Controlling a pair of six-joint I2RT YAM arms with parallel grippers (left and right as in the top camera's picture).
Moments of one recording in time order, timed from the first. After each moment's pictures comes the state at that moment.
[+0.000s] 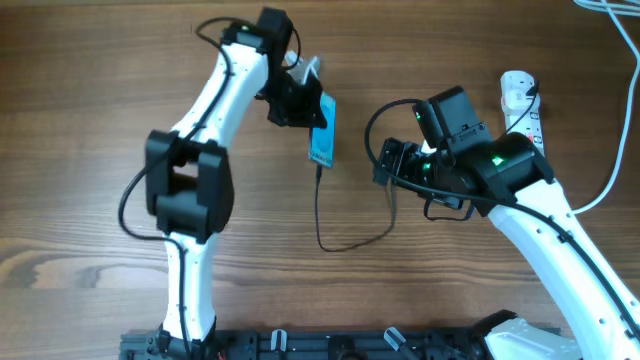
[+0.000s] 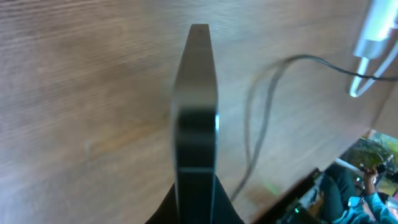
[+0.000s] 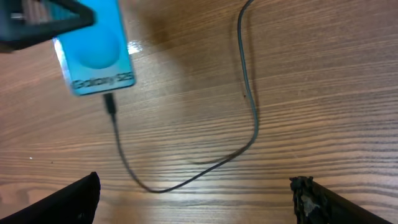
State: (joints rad) left arm -0.30 2.30 2.00 -1.23 0.60 -0.16; right arm 0.45 1.35 1.28 -1.12 -0.11 0.74
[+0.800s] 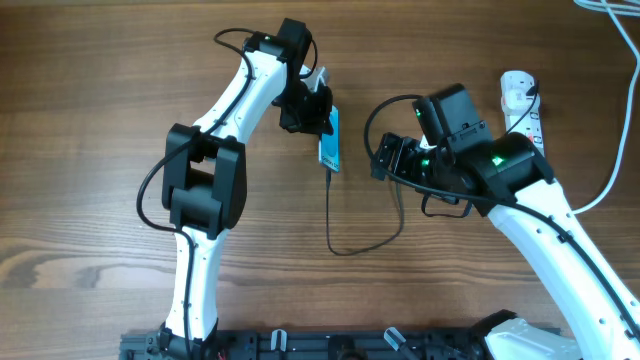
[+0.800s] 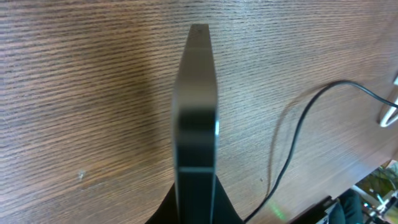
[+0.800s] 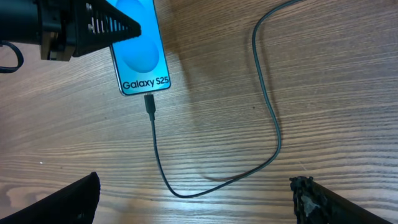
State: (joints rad) left arm -0.35 2.36 2.00 -1.17 0.52 -0.29; right arm 0.45 1.35 1.28 -1.07 -0.11 0.74
